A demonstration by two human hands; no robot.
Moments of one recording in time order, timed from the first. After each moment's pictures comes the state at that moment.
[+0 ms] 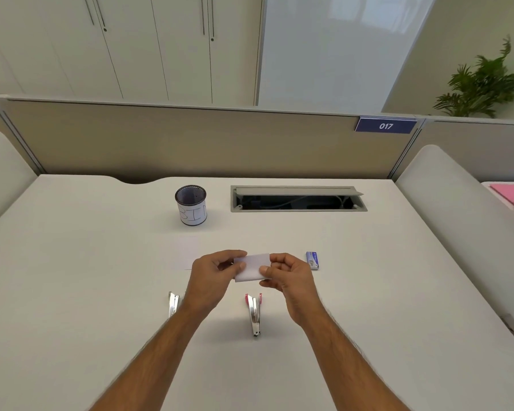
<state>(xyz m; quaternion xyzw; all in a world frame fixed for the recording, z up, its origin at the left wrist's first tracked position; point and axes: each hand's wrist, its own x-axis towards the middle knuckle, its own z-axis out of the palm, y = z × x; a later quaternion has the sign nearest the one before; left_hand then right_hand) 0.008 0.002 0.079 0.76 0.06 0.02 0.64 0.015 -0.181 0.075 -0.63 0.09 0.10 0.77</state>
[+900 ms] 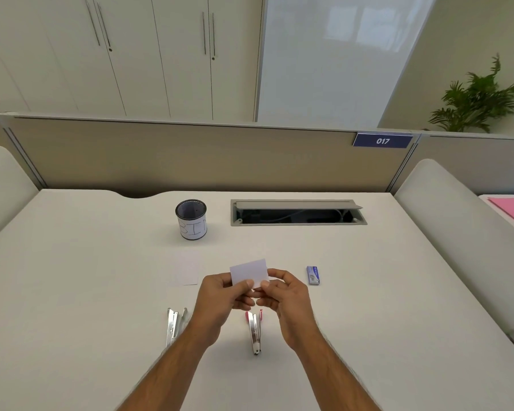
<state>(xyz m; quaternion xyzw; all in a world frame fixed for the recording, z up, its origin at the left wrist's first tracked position) 0.001 -0.015 0.084 0.66 0.11 -0.06 0.74 0.008 -0.169 0.070 -0.60 0.09 0.08 0.79</state>
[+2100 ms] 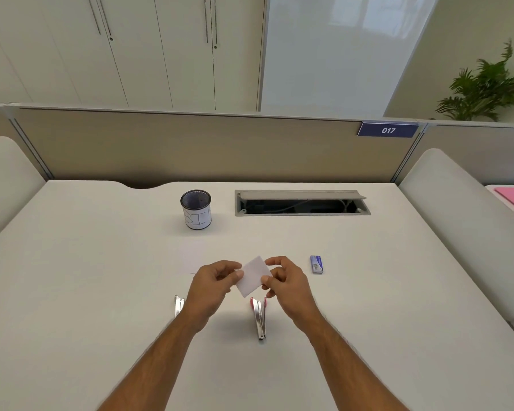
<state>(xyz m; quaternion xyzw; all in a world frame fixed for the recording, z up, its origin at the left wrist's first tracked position) 0.005 0.019 0.064 0.76 0.10 -0.05 0.64 0.015 -0.173 0.062 -0.78 0.03 0.06 0.62</state>
